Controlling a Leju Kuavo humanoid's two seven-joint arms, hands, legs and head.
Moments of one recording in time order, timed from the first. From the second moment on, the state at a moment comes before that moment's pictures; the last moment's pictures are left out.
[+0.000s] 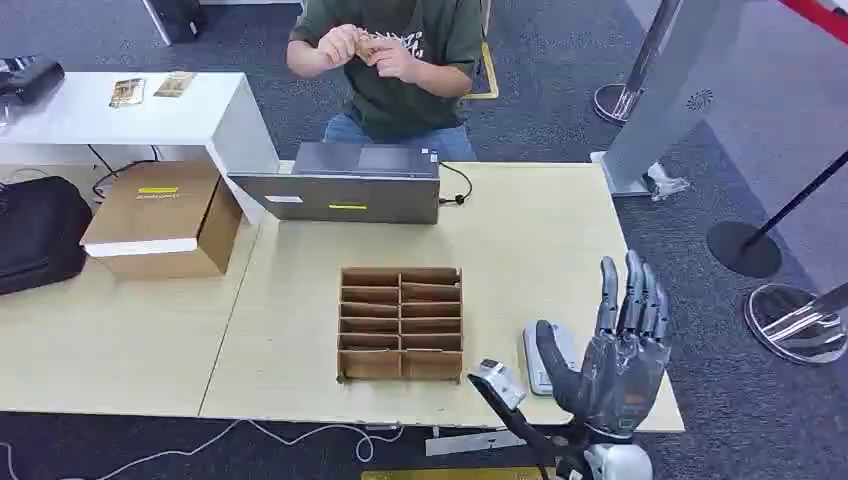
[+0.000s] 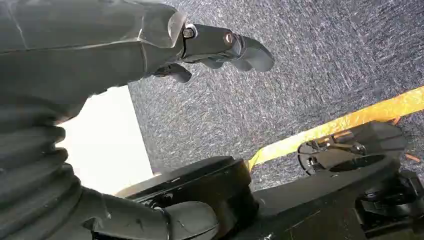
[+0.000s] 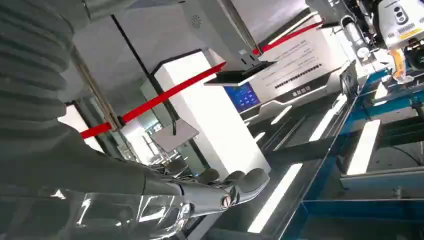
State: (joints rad) left arm -0.14 -0.28 0.90 -0.21 -1.25 0.15 0.18; right arm 0.20 0.21 0.14 -1.81 1.50 -0.70 -0.03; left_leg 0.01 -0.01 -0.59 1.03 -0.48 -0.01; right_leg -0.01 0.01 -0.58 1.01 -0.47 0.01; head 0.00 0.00
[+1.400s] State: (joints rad) left arm -0.16 -0.29 0.90 -0.21 -1.30 0.14 0.20; right arm -0.11 0.19 0.24 -1.59 1.46 -0.70 0.01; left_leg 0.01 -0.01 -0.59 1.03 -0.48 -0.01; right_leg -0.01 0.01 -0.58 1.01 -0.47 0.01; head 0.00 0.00
